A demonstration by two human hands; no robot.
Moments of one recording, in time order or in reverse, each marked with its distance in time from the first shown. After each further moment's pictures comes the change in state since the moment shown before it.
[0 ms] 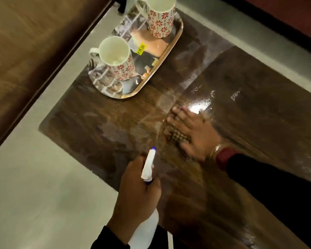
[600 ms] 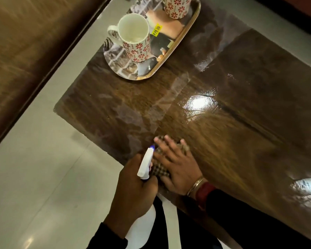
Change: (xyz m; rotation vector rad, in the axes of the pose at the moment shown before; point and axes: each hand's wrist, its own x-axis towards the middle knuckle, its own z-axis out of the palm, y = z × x) left_hand -0.033 -0.044 -0.037 -0.045 0.022 -0.012; right_hand -0.066 -0.162 0.057 0.018 -0.079 -0.011
